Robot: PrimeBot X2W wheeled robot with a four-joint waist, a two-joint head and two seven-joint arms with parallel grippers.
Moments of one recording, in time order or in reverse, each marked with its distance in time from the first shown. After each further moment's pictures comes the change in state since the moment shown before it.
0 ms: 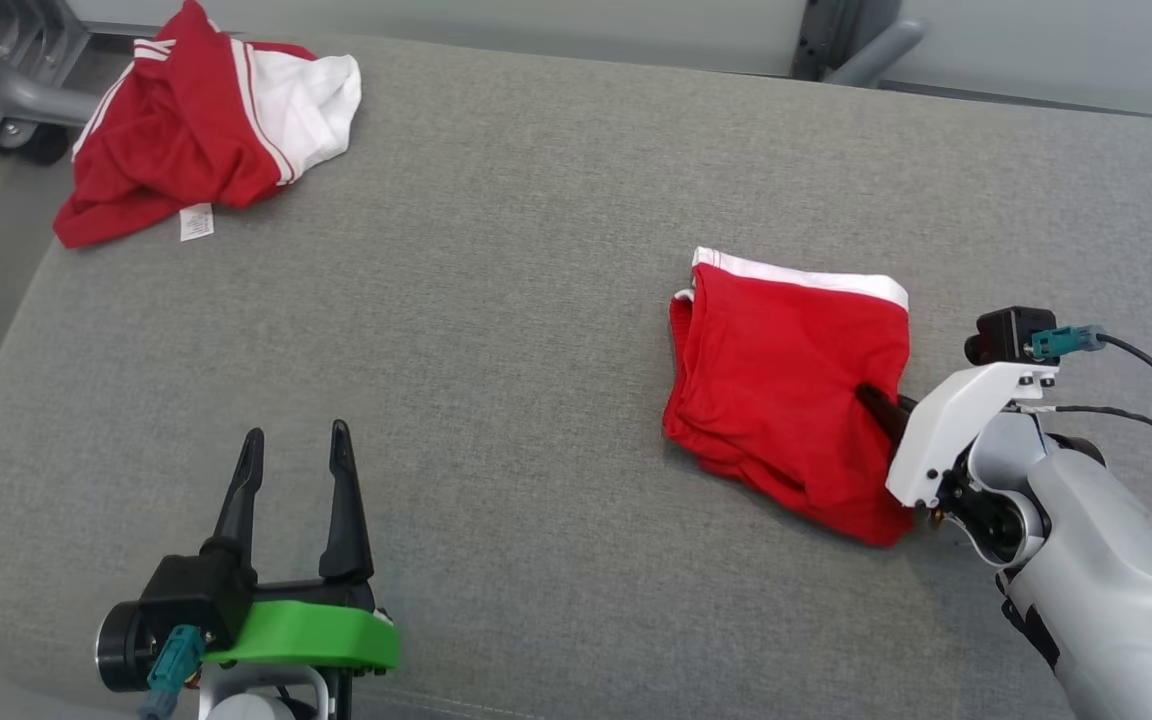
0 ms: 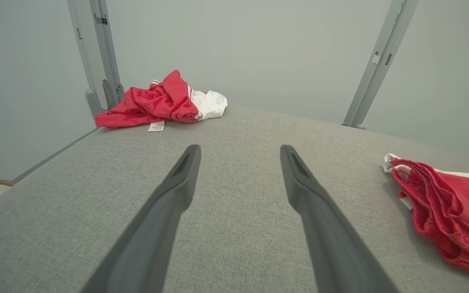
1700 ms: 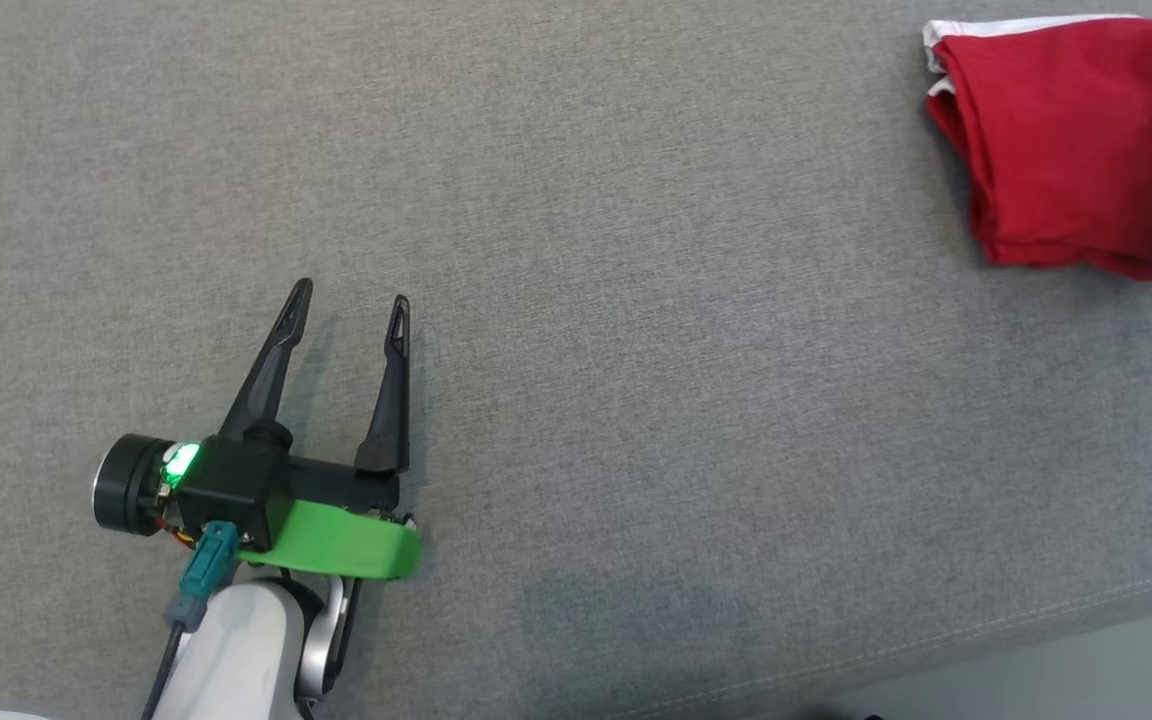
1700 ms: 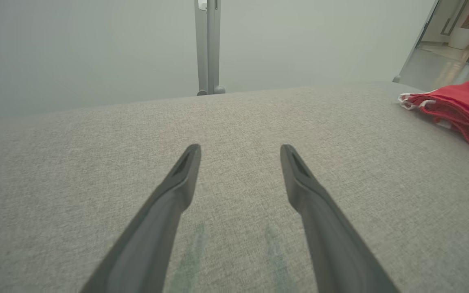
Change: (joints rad) left arm -0.189 0.076 -0.102 -0.064 0.116 -0.057 0.038; right arm -0.438 -0.310 0.151 0.222 -0.083 0.000 -0.134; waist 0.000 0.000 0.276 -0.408
